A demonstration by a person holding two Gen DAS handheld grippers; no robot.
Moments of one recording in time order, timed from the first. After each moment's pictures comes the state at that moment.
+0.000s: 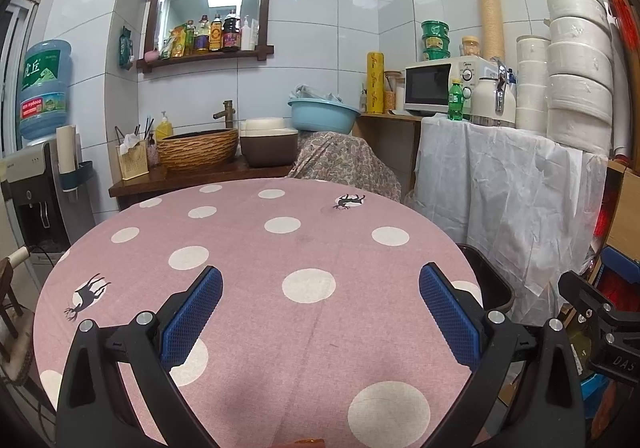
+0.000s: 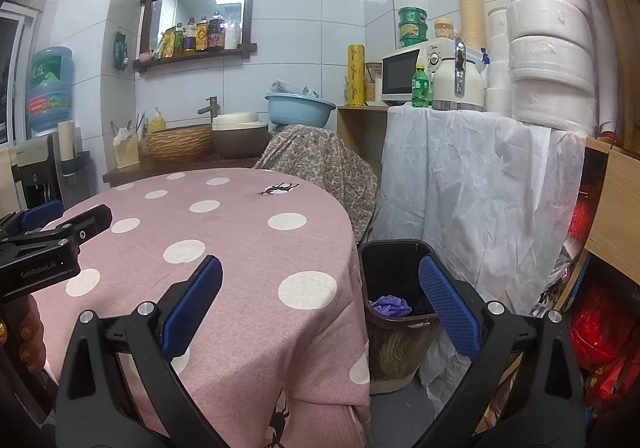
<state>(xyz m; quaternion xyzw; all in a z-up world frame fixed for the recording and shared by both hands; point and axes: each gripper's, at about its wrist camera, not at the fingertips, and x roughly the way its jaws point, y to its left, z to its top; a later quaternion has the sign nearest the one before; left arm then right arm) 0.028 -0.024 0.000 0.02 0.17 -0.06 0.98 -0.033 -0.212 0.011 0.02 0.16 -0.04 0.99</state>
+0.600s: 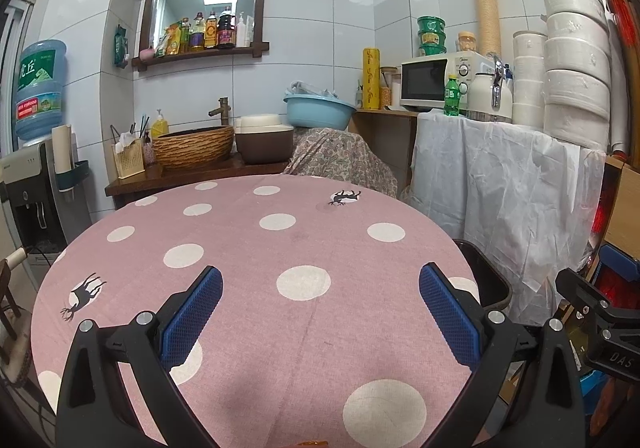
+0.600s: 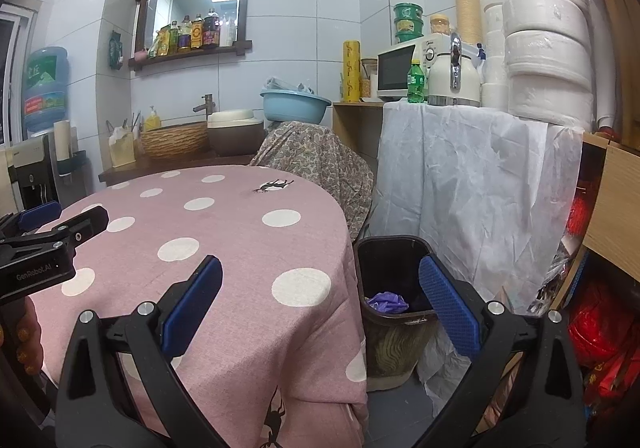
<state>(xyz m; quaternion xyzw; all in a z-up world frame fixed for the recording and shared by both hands) 0.029 -0.028 0.001 0.02 0.17 -0.07 0.98 -0.029 -0.216 0.011 0.02 0.17 -0.05 0.98</state>
